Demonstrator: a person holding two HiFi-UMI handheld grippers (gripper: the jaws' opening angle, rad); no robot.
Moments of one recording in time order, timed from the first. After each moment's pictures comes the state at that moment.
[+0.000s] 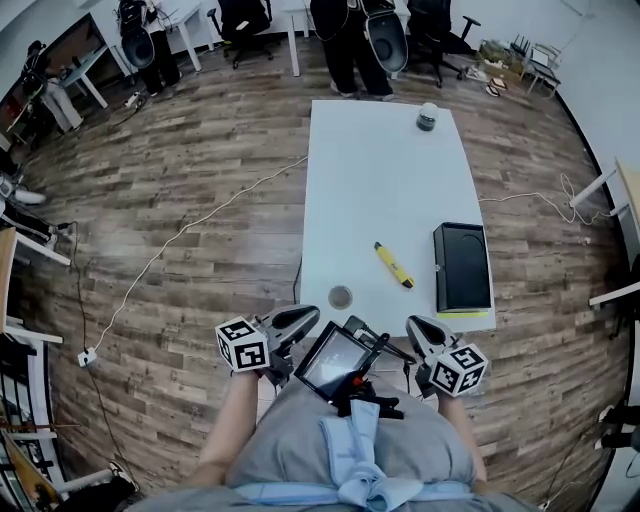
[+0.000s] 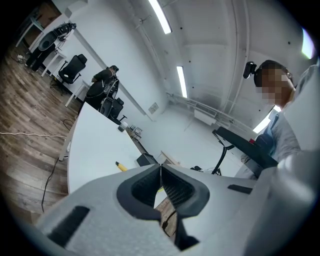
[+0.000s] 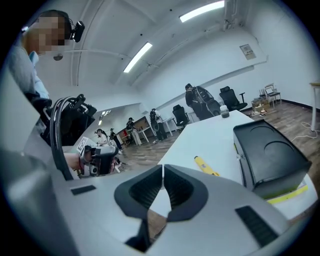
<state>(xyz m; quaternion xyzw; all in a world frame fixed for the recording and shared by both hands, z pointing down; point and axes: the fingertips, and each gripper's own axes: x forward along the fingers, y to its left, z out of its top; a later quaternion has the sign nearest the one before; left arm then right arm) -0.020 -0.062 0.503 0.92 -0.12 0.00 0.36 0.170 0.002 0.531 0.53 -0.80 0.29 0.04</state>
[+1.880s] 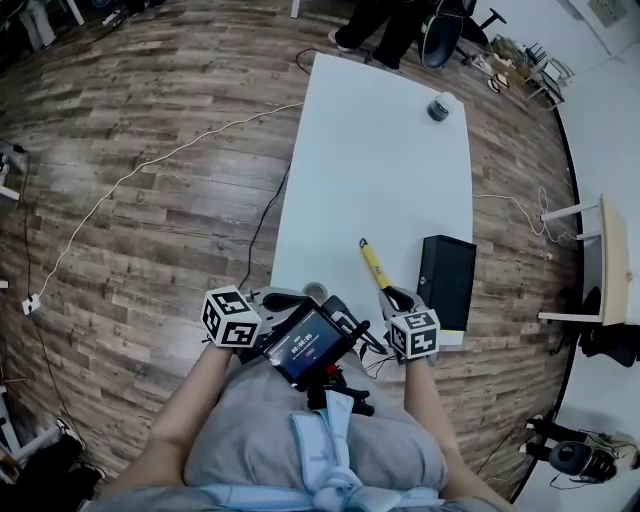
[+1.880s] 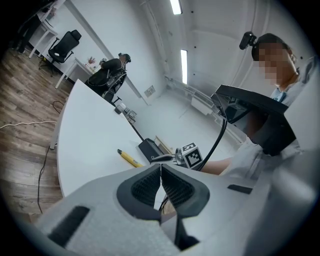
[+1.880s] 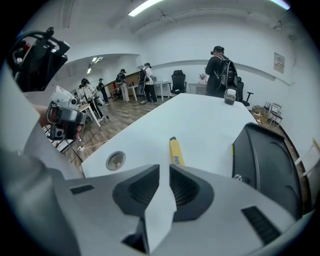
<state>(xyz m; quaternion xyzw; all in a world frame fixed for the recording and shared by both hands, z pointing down) 0.023 -0.090 0.557 0.92 -0.03 0.07 0.39 0.205 -0.090 0.631 0.52 -0.74 0.29 0.33</state>
